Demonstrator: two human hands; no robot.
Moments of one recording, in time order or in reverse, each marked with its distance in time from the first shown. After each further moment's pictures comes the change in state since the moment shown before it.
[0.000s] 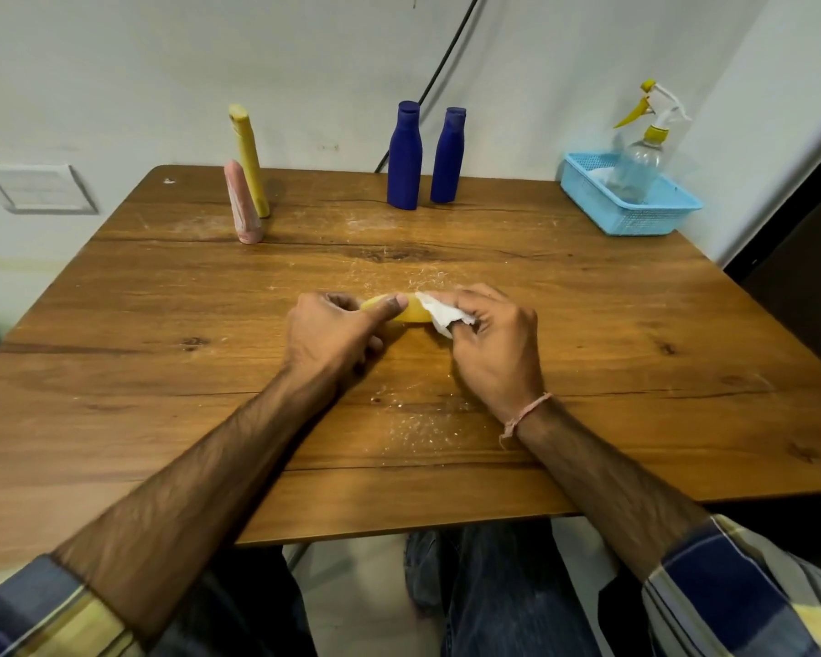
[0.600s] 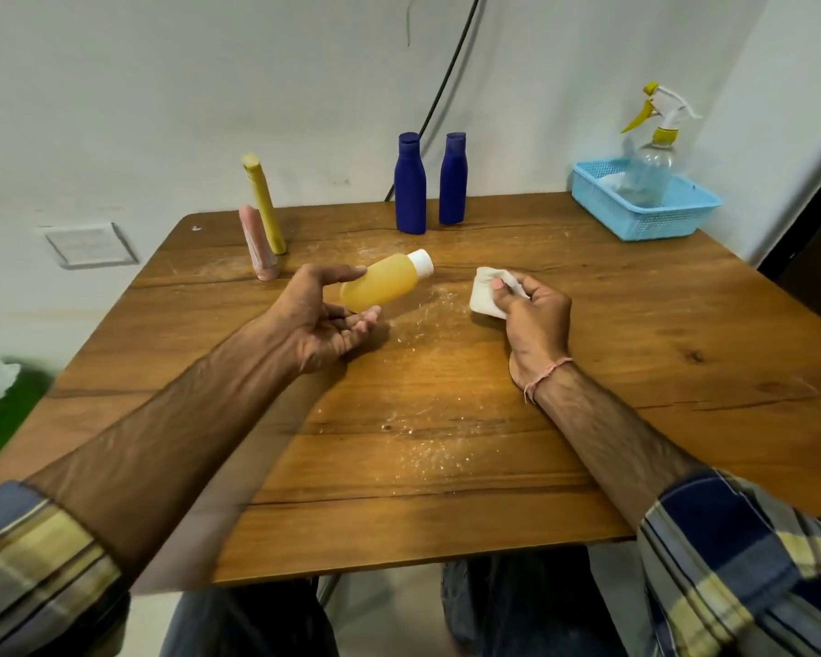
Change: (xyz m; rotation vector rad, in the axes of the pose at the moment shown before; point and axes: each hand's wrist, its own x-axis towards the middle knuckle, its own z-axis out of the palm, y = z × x) left_hand 0.050 0.051 -0.025 -0.454 -0.170 -0.488; right_hand 0.057 0.061 0.012 0.610 0.325 0.658
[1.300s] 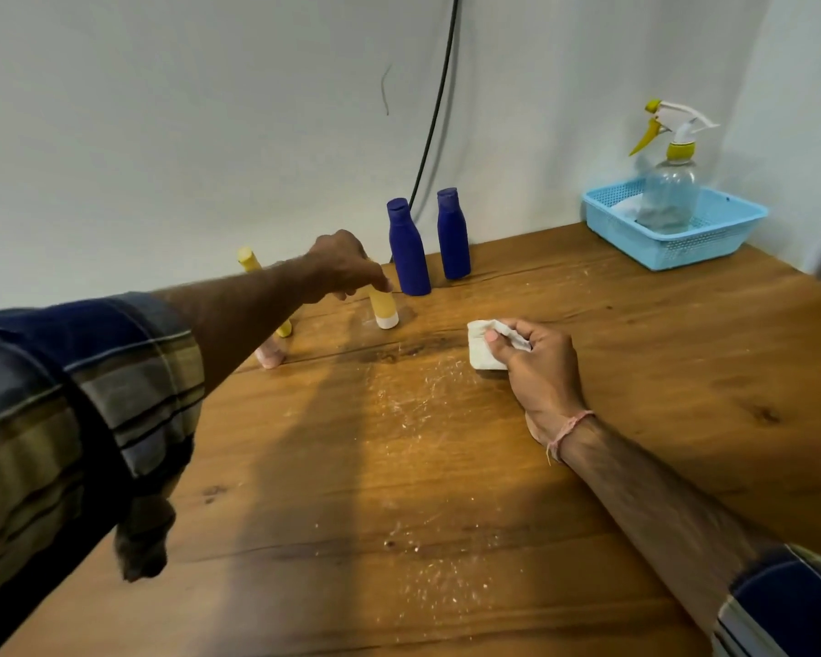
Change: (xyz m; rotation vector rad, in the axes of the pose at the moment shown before) left_hand 0.097 0.125 0.083 1.452 0.277 0.511; right_hand 0.035 0.007 0.006 -0.099 -0.152 -0.056
